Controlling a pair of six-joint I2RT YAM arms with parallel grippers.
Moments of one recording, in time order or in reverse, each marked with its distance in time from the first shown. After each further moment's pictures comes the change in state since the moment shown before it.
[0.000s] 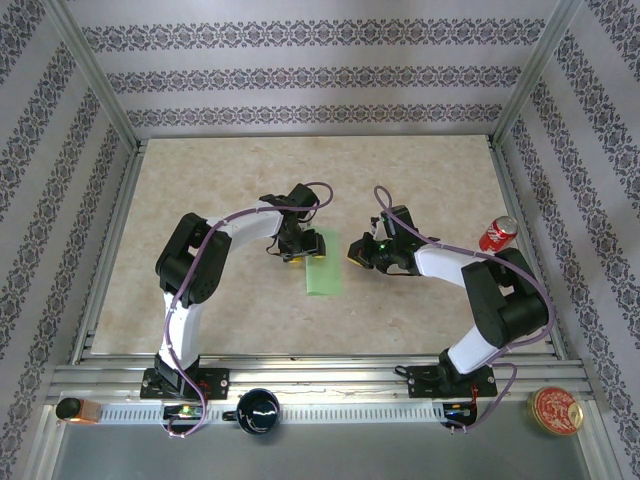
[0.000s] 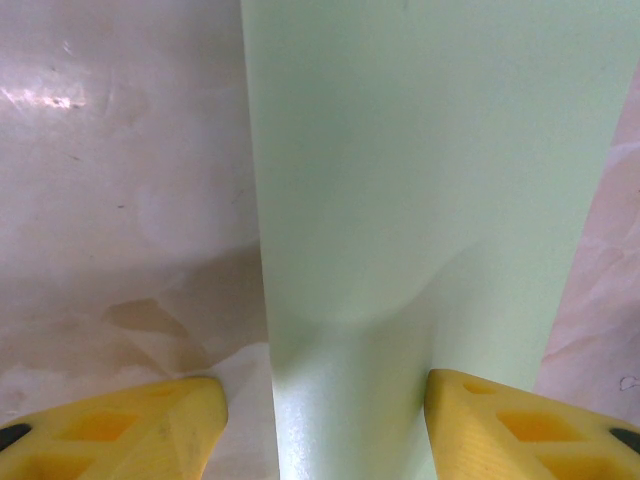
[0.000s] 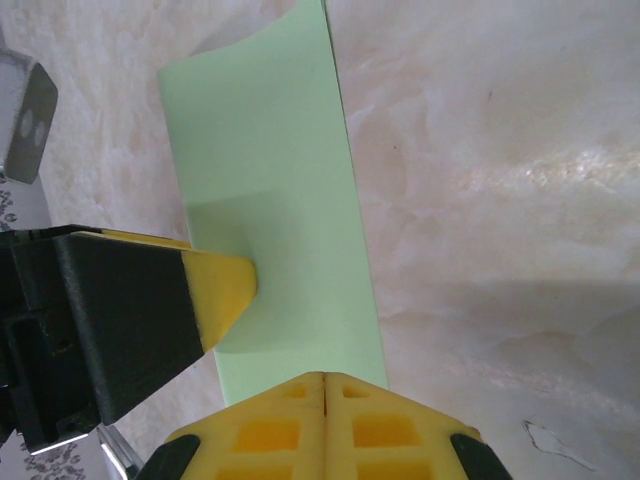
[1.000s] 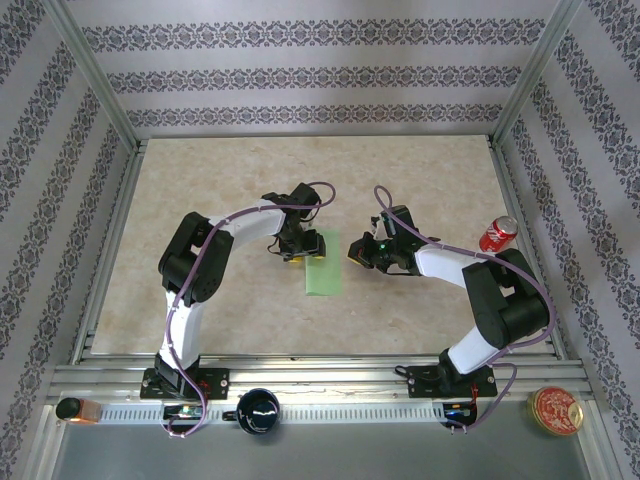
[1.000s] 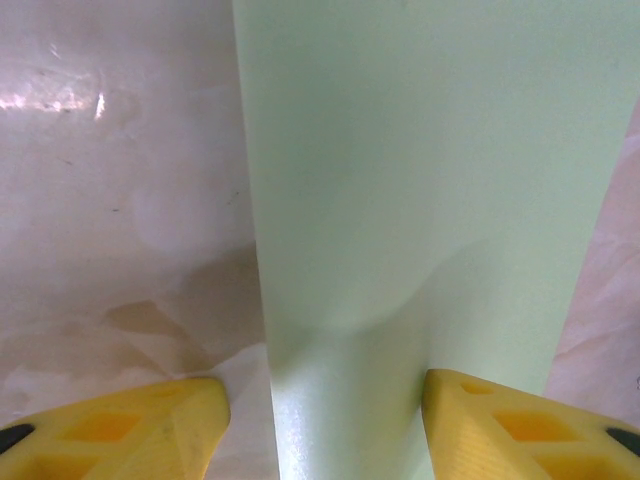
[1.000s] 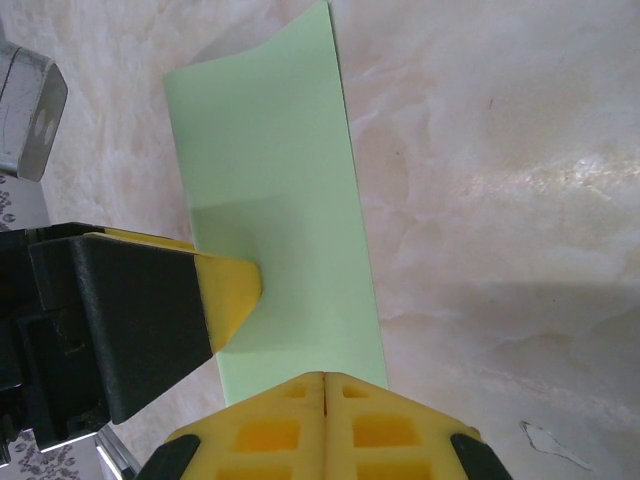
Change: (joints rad) left arm -0.005 0.020 0.036 -0.041 -0.013 0.027; right arm 0.000 -0.003 0.000 -0.002 0.004 -0.005
